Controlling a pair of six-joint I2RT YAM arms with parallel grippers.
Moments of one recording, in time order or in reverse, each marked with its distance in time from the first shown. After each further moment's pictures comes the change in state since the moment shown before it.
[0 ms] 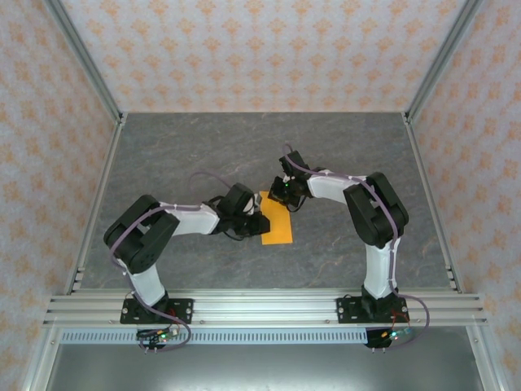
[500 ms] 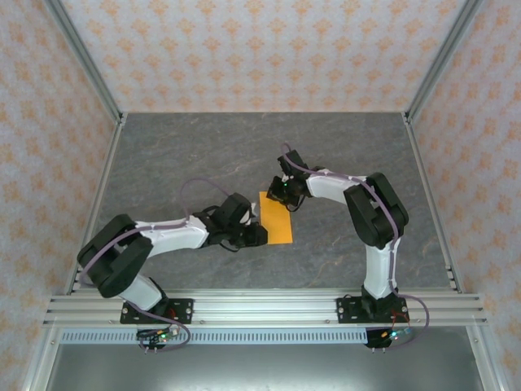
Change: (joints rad) left arm -0.071 -0.224 -0.082 -0.105 -0.058 -0.008; right arm 0.012 -0.018 0.016 -0.034 0.024 -0.029
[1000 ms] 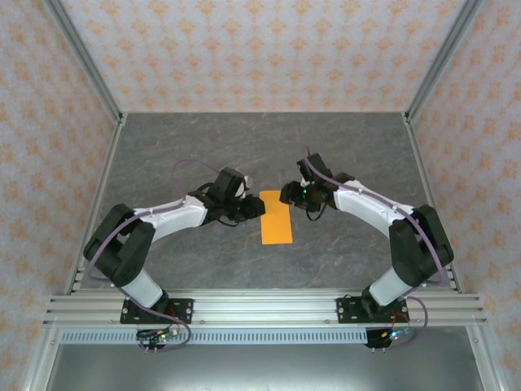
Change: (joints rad) left arm 0.155 0.110 0.178 -0.029 0.001 0.000; right arm -0.015 -0.389 -0.224 -0.169 0.099 -0.109
